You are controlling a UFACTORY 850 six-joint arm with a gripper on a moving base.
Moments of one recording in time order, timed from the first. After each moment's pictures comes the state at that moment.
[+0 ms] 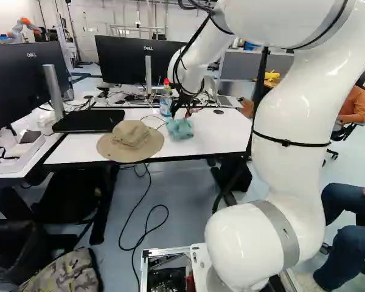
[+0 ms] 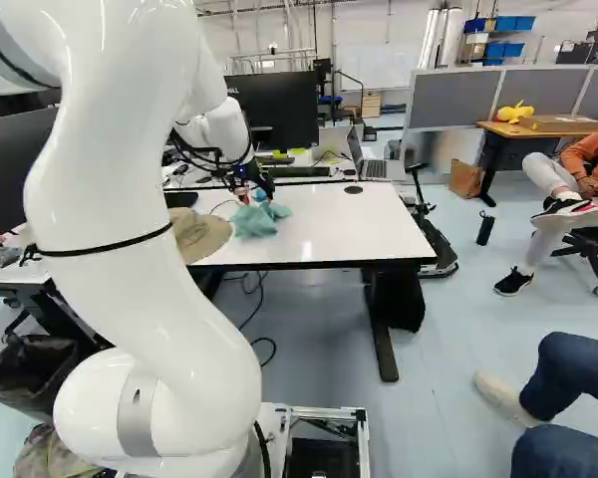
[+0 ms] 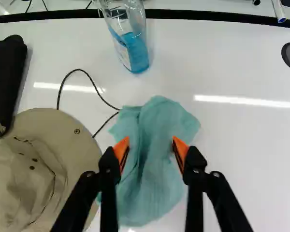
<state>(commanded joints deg) 7.1 -14.6 -63.1 1.6 -18.8 0.0</state>
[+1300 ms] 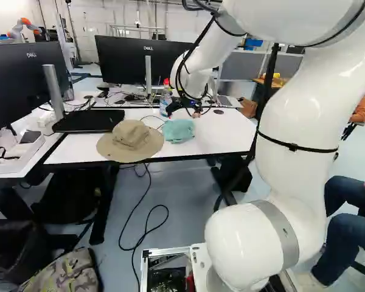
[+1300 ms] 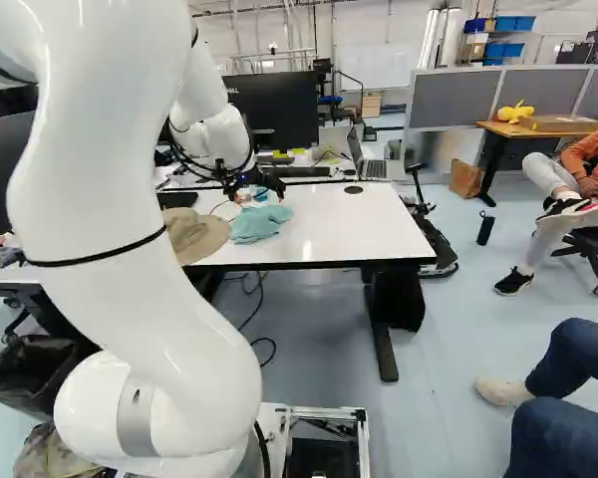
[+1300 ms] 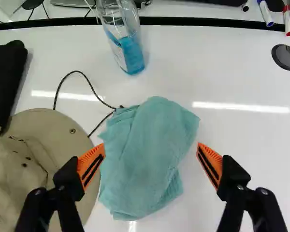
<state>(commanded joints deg) 6.2 -10.8 -56.1 1.4 -10.4 0.0</state>
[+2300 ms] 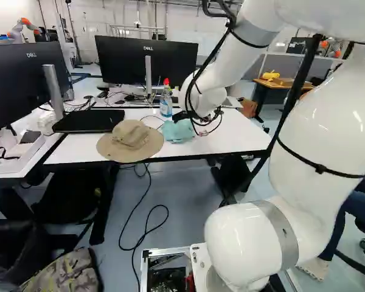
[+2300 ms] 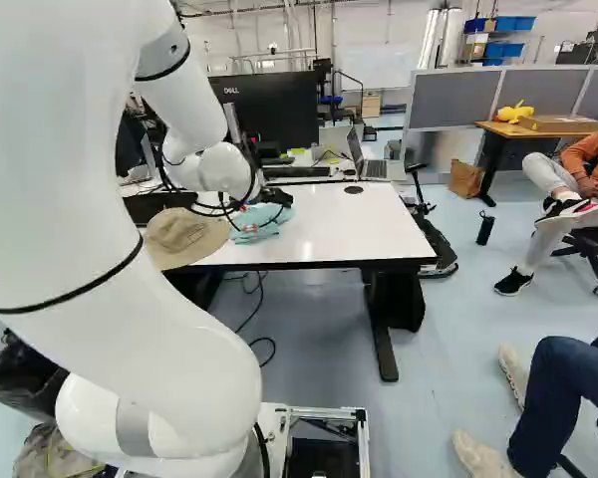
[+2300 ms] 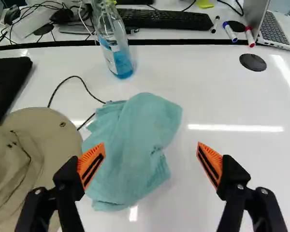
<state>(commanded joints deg) 3.7 0.0 -35.5 0.8 14.0 0.0</state>
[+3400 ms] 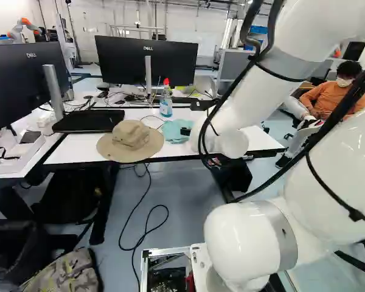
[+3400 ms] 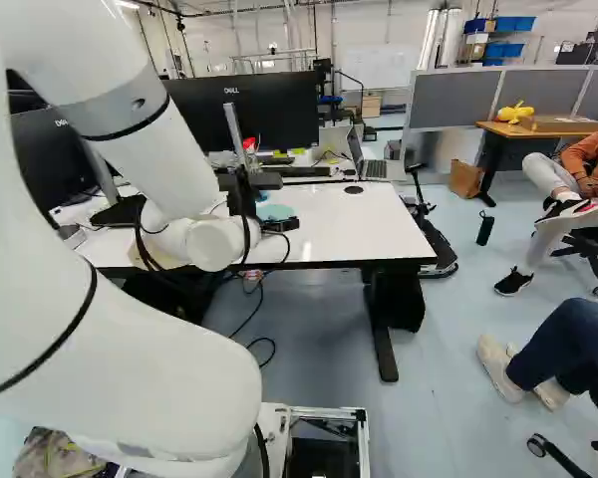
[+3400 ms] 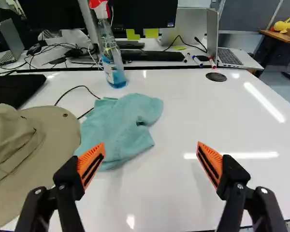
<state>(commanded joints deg) 0.8 12.3 -12.0 0.2 41.7 0.0</state>
